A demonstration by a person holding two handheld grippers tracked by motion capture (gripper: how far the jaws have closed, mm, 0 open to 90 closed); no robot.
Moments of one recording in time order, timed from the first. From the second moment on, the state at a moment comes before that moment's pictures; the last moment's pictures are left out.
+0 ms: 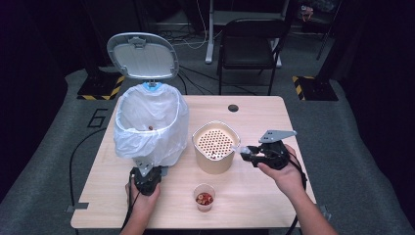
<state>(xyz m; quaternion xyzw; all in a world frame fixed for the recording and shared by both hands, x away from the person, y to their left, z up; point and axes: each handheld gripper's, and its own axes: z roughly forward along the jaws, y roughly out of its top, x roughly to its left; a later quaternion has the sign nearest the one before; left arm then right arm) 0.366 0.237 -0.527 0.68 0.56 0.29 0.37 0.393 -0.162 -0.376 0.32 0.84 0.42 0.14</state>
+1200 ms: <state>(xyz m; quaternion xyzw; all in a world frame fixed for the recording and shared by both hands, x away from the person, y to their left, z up) 0.366 0.235 -0.528 0.67 0.57 0.29 0.38 0.453 -0.015 -0.258 0.20 0.86 0.45 0.12</state>
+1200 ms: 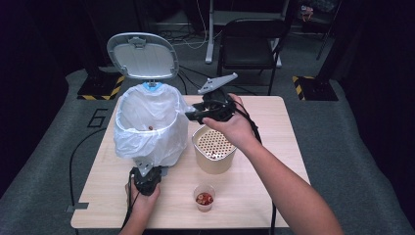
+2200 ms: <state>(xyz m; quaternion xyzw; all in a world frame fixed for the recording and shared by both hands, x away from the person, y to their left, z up) 0.366 0.234 -0.528 0.66 0.58 0.28 0.39 0.488 0.080 -0.258 0.18 0.86 0.45 0.11</state>
